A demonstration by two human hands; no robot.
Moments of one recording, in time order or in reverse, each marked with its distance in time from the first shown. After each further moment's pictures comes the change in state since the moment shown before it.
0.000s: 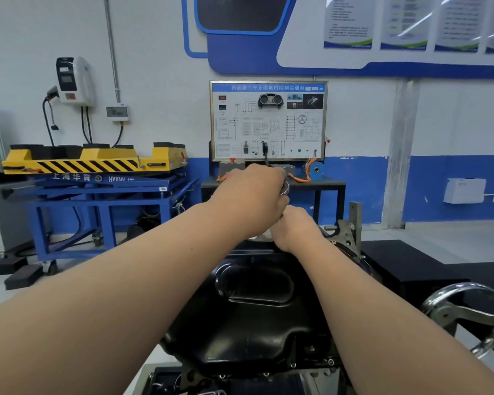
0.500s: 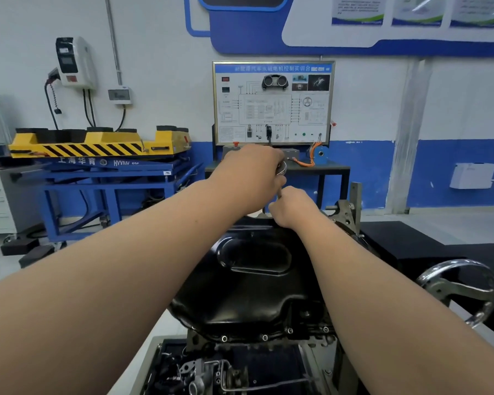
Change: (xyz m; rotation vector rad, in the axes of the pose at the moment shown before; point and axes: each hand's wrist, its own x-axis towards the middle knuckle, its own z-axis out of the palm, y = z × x) left_hand -0.010 0.007 -0.007 0.002 -0.041 -0.033; right_hand -0.007 -0.003 -0.004 0.099 -0.047 0.059
